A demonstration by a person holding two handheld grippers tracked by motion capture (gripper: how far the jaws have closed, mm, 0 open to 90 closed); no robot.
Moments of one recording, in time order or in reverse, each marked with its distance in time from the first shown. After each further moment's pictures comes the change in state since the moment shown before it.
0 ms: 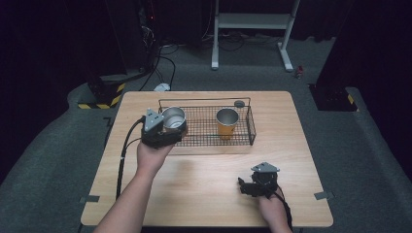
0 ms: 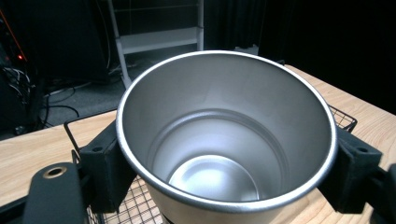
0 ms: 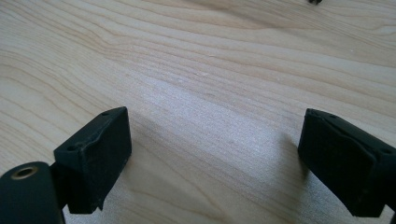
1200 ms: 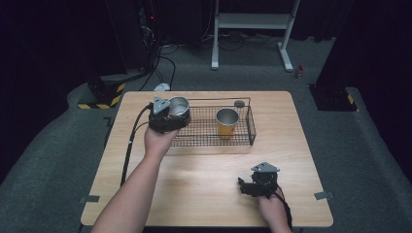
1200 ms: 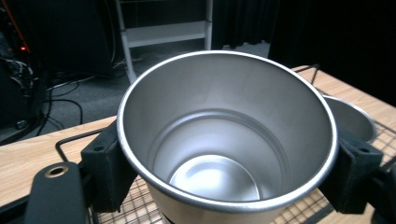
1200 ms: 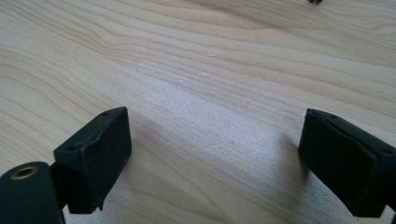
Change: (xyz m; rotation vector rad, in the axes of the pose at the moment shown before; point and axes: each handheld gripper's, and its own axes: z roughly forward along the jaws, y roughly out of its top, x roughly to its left) left arm 0.022 0.006 0.056 0.029 0.033 -0.015; right arm 0.000 0.000 0.000 -0.001 0.002 -0.001
